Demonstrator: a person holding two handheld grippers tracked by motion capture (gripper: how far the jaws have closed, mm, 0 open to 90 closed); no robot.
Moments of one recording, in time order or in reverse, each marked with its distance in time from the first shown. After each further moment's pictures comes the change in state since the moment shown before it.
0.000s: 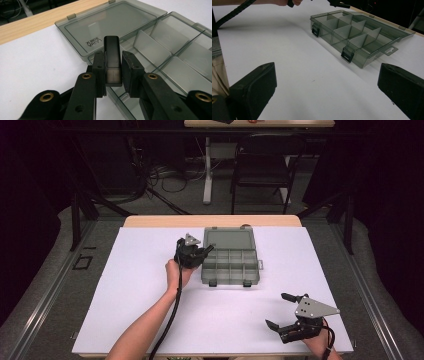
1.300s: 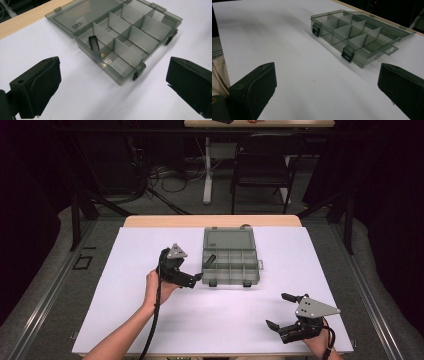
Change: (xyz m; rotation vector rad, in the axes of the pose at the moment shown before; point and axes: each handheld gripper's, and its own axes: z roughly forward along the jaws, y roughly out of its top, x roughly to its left) left arm -0.012 -0.020 -0.088 0.044 -0.099 0.112; right arm 0.000 0.000 -0.001 0.001 0.004 0.006
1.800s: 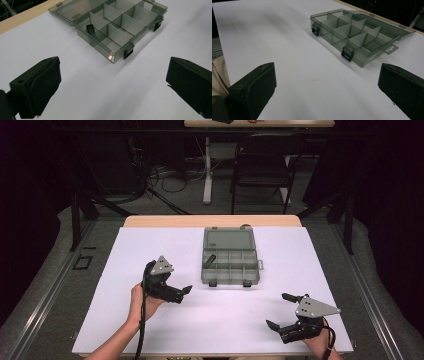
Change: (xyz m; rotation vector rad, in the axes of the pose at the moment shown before) left arm -0.014 -0.030 -0.042 -0.015 0.009 0.028; right arm 0.000 0.000 0.000 0.006 -0.002 0.007
